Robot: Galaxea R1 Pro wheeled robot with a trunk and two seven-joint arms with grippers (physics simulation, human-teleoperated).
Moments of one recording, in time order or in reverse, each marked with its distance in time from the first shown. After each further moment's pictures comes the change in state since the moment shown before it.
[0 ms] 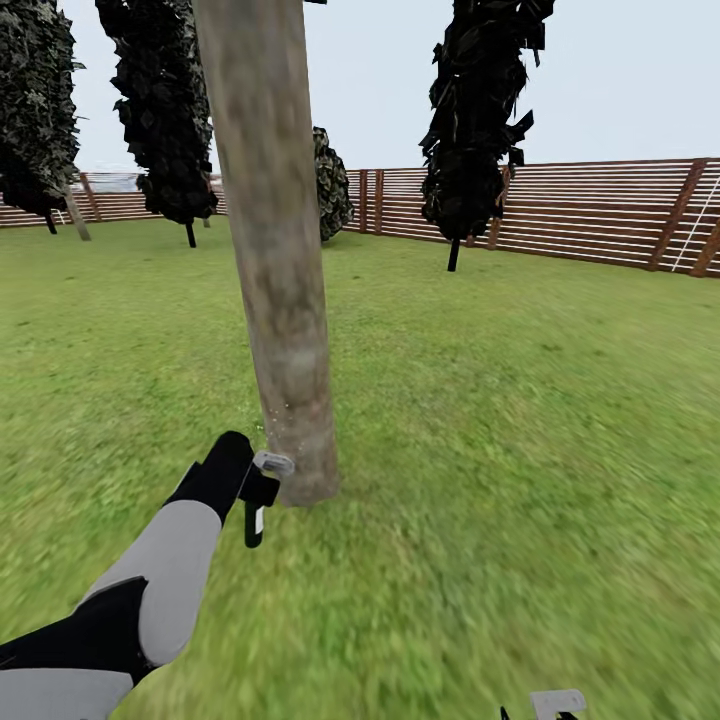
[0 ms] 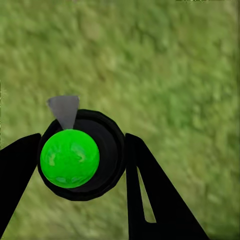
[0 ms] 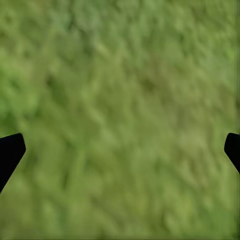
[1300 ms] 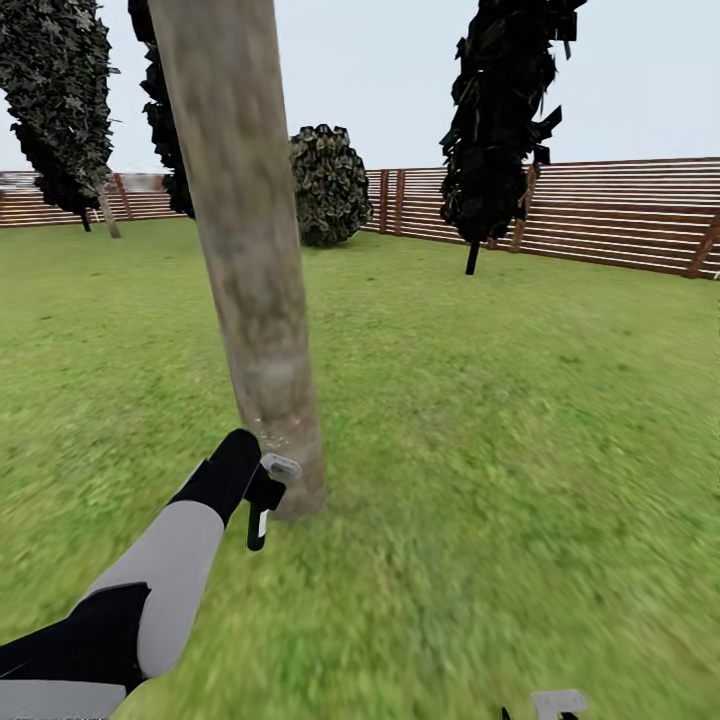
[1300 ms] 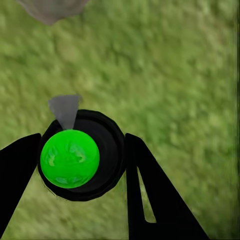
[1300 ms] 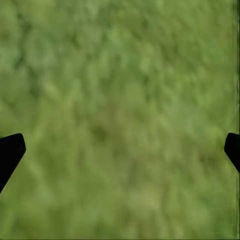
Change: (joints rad) left arm 0.010 0.009 -0.147 -0.018 -0.015 0.034 -0.115; right arm 0.000 -0.003 0.000 0.001 -0.001 0.000 -0.001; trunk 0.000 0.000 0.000
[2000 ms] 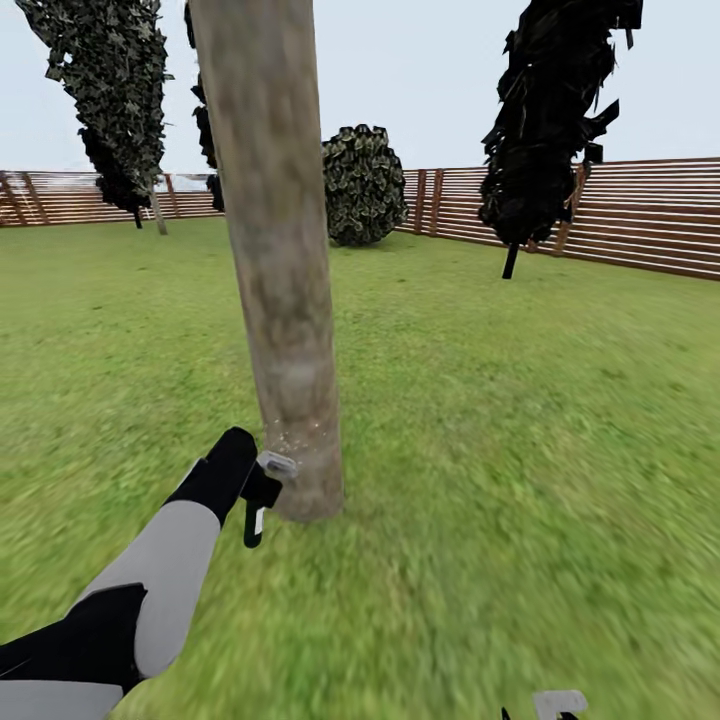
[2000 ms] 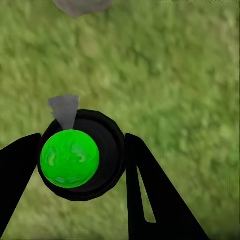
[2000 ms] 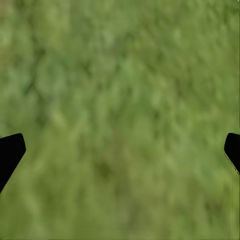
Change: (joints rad) left arm 0.002 0.010 0.002 -0.017 0.002 0.000 0.001; right arm 0.000 0.001 0.000 0.000 0.000 0.000 0.000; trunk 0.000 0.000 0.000
